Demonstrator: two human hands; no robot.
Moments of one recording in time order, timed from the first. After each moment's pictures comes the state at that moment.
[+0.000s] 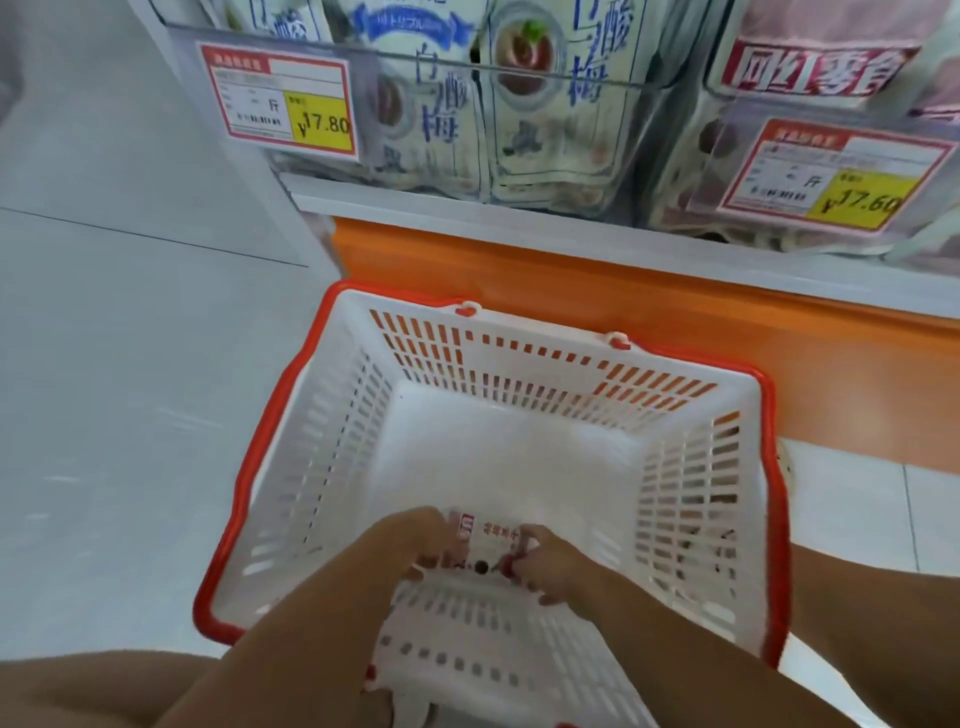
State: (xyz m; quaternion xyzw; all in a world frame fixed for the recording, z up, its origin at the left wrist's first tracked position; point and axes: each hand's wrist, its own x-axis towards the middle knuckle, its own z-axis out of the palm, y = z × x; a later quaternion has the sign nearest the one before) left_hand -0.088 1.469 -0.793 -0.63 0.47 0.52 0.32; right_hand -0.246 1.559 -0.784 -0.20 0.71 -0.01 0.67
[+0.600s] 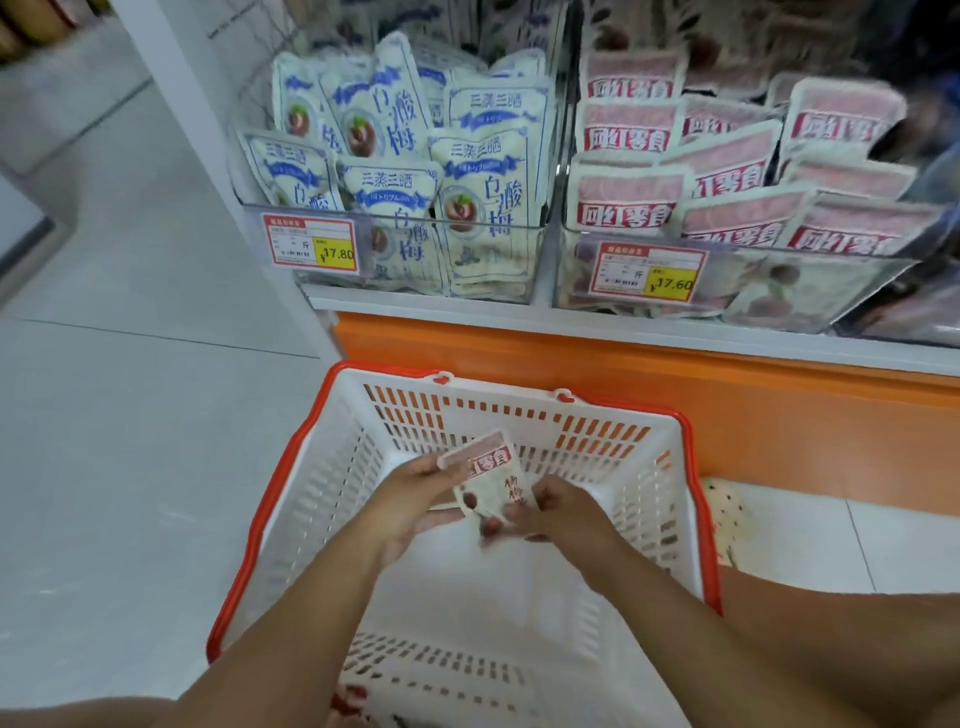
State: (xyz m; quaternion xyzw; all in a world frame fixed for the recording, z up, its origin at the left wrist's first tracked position) left_hand -0.113 1.447 -0.660 -0.54 0.39 0.73 -0.16; right_hand -0.290 1.535 -0.685 -0.27 0.68 -0.35 0.59
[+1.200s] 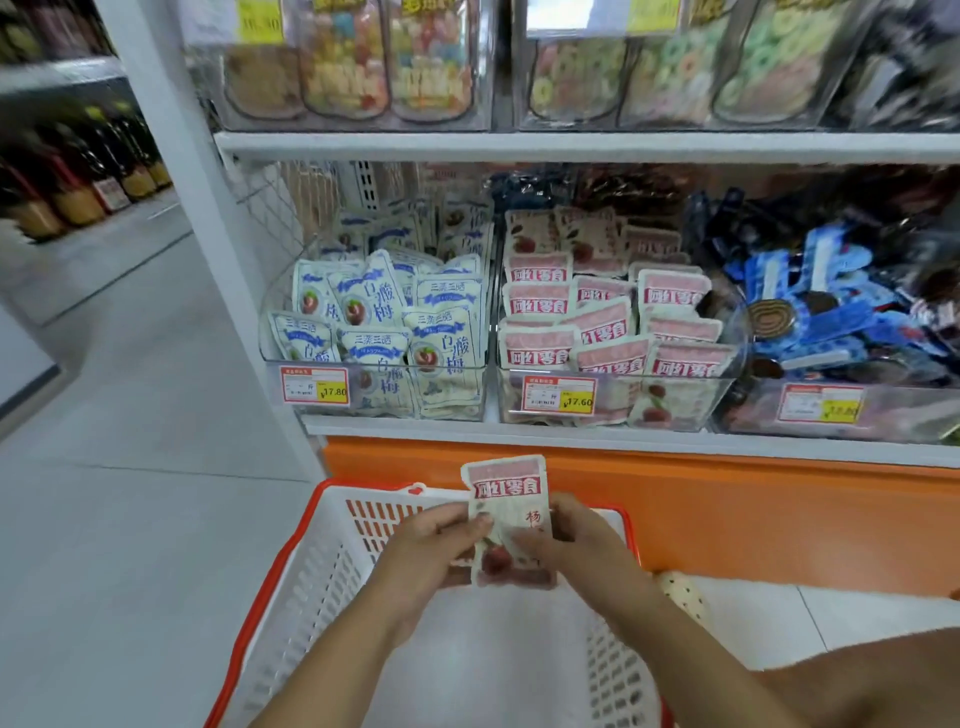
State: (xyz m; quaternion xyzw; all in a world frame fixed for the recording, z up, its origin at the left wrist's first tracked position) left_hand -0.149 1.486 -0.542 -0.46 0.53 0.68 -0.23; right_hand -0.308 1.561 -0.538 -0.37 0.64 -0.45 0.51
